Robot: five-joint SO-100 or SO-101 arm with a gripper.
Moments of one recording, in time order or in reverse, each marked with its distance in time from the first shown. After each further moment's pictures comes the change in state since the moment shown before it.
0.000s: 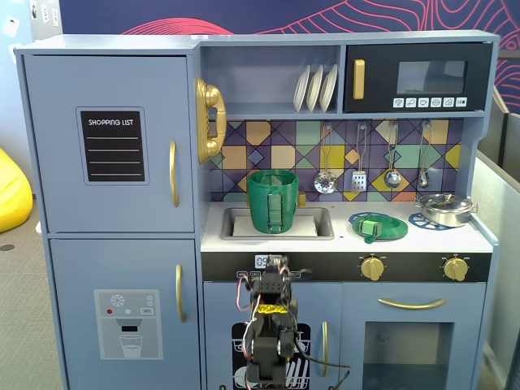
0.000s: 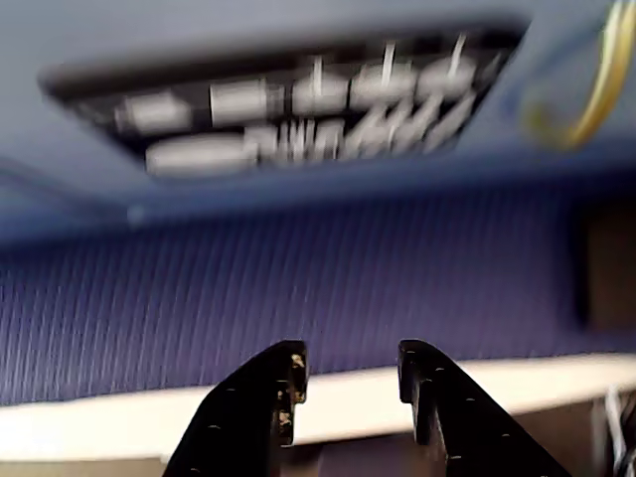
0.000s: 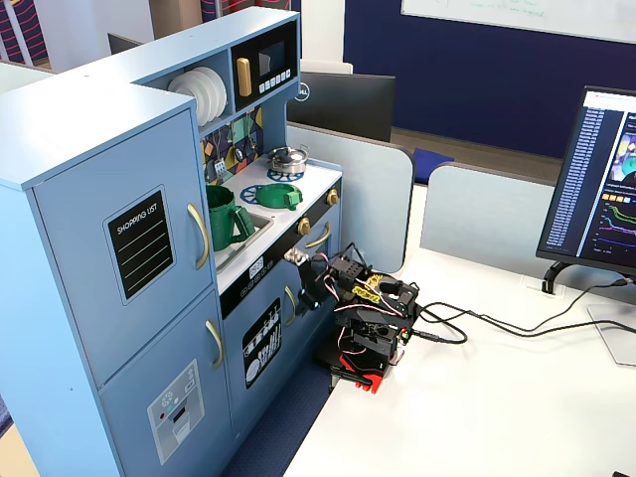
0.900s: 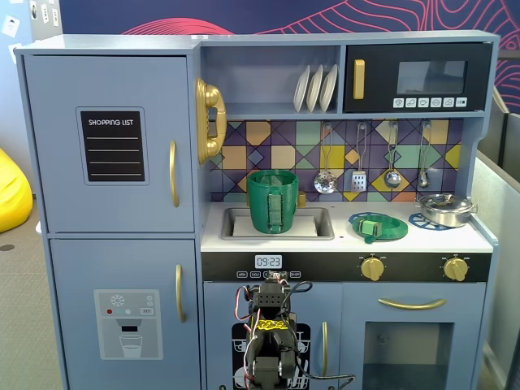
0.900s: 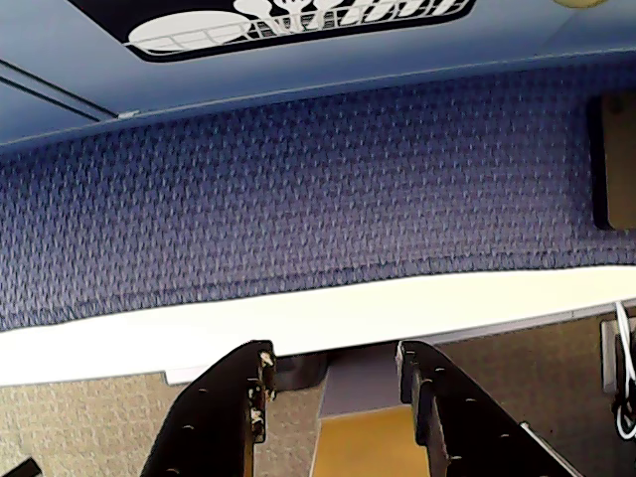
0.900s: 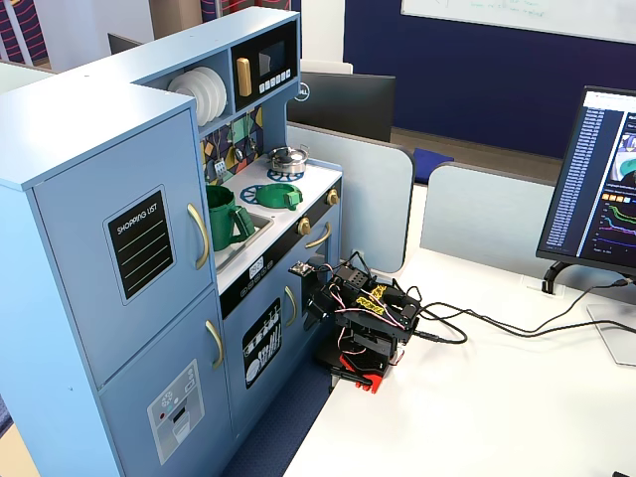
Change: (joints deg) arm -0.8 9.7 5.8 17.9 0.6
